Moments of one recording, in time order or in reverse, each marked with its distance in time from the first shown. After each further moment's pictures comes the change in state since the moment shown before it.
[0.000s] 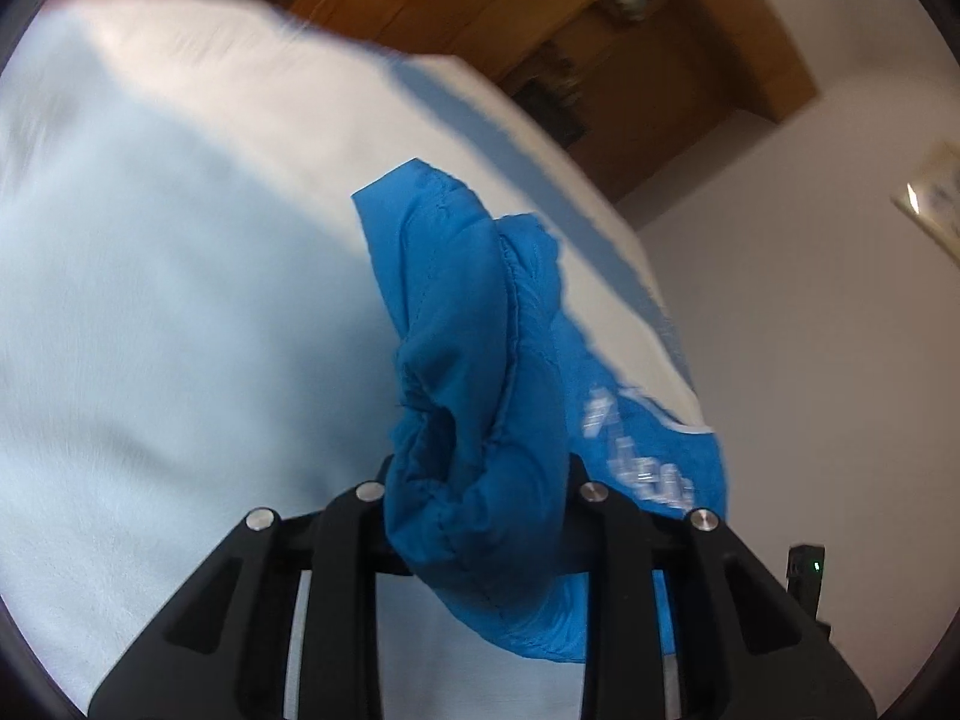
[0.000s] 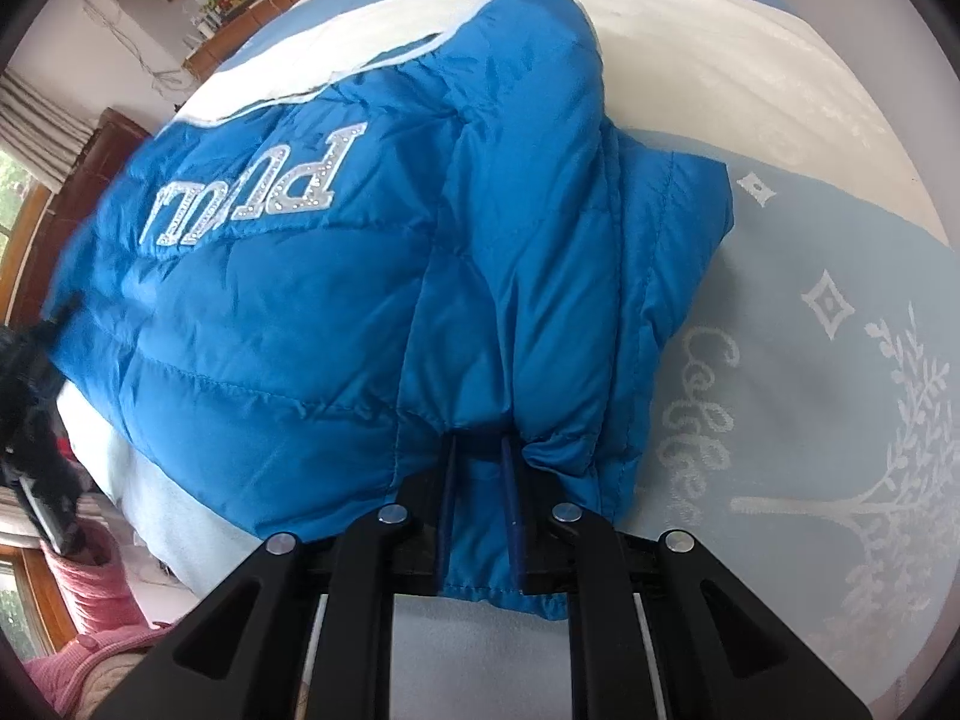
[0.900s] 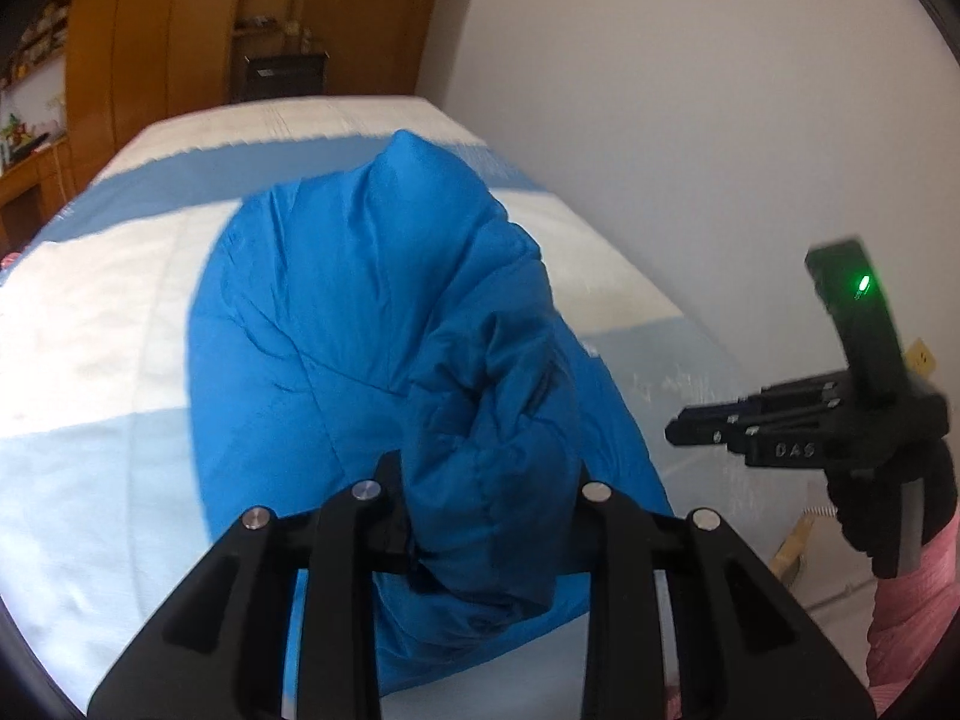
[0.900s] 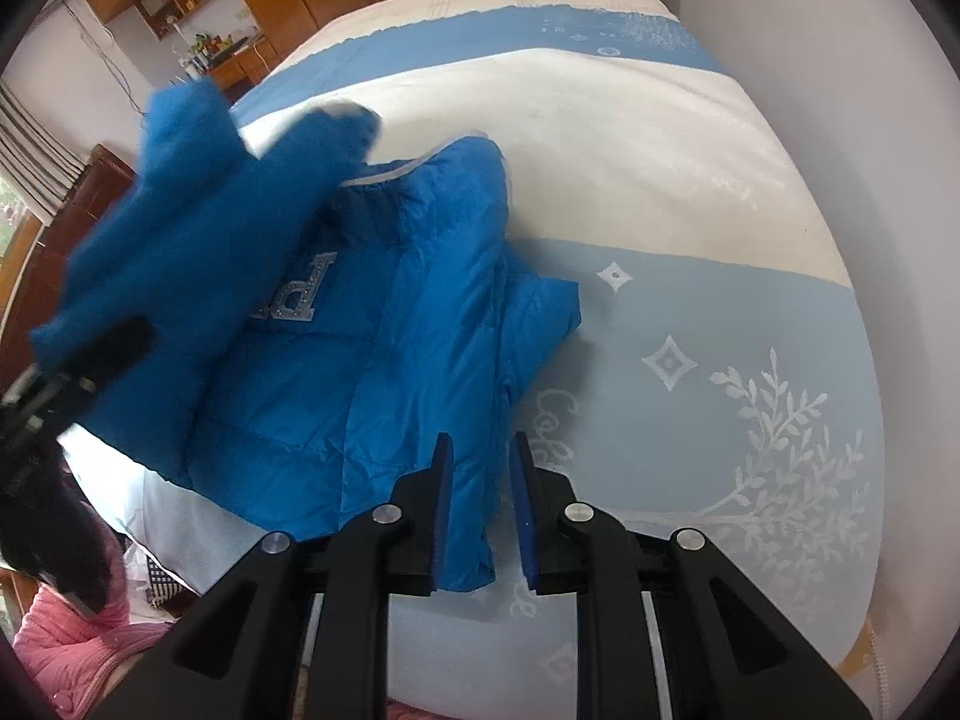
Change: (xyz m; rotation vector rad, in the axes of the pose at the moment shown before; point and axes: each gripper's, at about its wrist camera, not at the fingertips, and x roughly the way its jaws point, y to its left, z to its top) left arm 0.114 -0.252 -0.088 0.691 0.265 -0.054; right arm -0.082 -0.027 0.005 0.052 -0.114 -0.040
